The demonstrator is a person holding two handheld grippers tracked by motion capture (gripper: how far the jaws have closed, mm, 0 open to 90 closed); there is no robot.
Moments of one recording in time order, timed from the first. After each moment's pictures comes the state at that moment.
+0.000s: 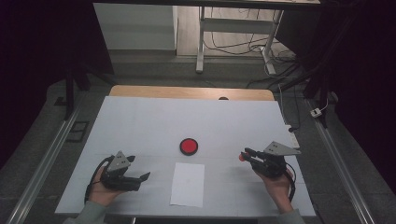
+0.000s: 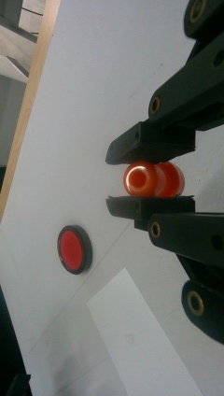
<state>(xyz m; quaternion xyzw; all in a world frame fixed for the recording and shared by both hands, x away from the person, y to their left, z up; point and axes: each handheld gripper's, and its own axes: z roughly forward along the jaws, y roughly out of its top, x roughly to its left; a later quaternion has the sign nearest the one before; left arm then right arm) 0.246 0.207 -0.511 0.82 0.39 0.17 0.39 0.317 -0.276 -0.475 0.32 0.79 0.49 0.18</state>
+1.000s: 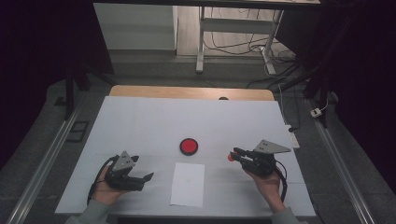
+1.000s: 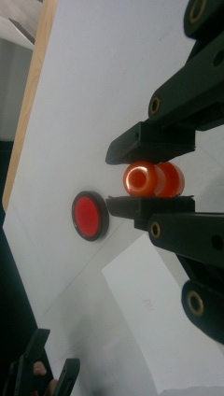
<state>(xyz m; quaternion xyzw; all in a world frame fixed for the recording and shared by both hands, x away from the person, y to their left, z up) 0.251 0.198 -0.513 0.82 0.38 0.17 0.39 0.322 -0.249 -0.476 0.30 0.79 0.51 0.14</state>
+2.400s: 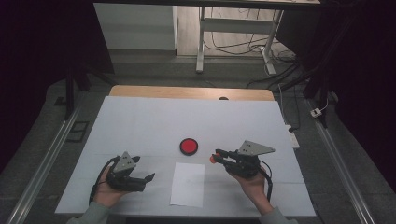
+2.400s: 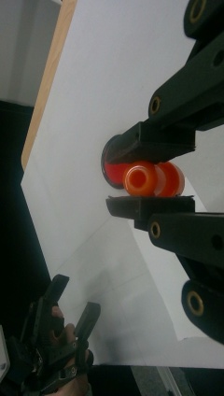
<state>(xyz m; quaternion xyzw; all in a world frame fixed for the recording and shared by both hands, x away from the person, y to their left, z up) 0.248 0.194 -0.513 0.82 0.38 0.17 0.39 0.309 -0.199 -0.468 0.24 0.80 0.54 0.11</state>
